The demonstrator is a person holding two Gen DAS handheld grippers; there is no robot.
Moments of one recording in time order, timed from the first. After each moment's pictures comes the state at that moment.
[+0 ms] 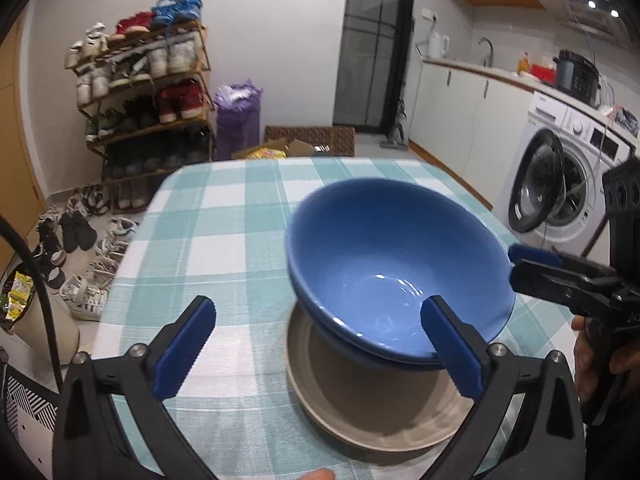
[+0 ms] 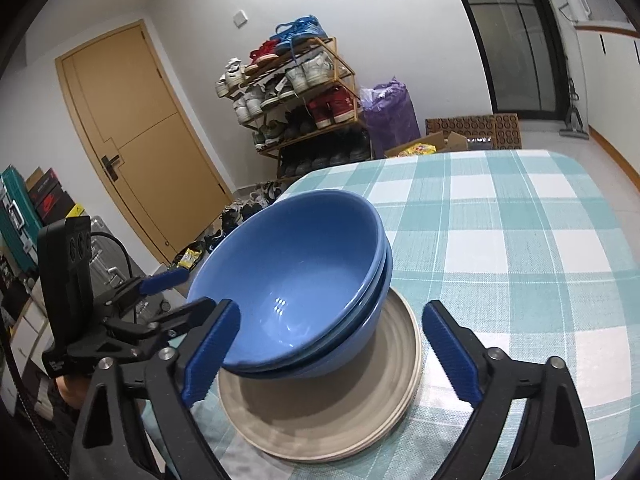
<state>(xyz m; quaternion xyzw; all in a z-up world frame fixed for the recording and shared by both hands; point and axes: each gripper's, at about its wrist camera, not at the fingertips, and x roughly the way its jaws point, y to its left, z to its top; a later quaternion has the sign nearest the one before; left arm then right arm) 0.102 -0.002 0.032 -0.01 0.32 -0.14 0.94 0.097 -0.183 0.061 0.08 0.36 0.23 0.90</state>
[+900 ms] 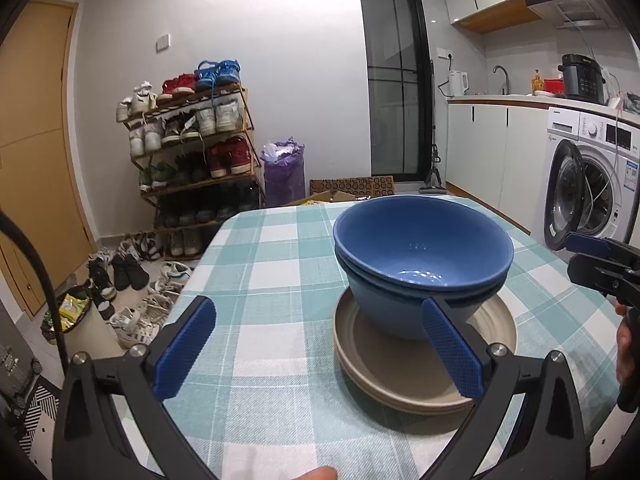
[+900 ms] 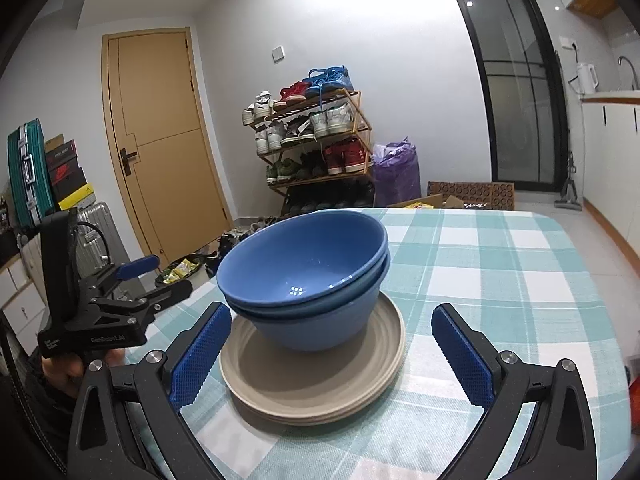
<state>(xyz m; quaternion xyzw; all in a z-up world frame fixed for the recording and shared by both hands) 0.029 0.012 0.020 0.03 0.21 -0.06 0.98 0.015 -0.192 0.060 0.02 0.24 0.23 0.94</state>
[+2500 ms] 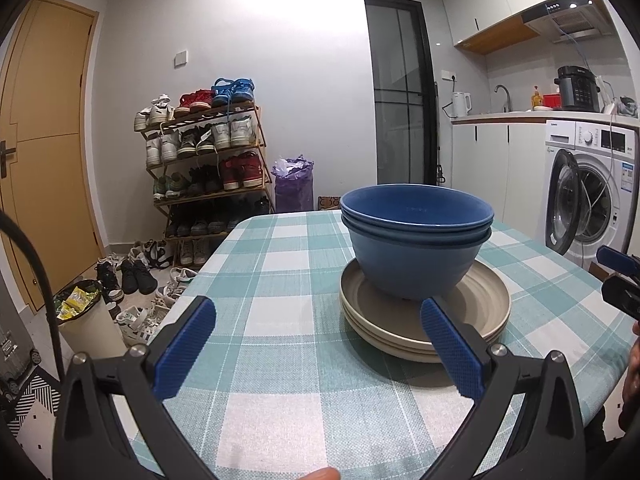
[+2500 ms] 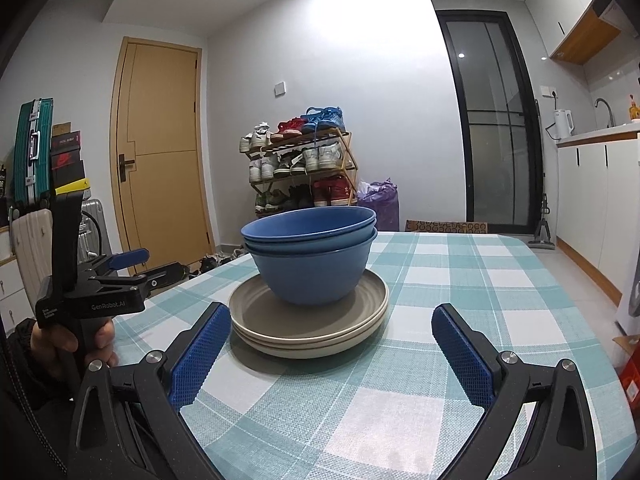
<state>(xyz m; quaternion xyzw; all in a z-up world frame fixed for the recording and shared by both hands) -0.027 0.020 -0.011 0.02 0.17 -0.05 0.98 -0.090 -0.200 0.018 -0.01 0.15 0.19 0.97</state>
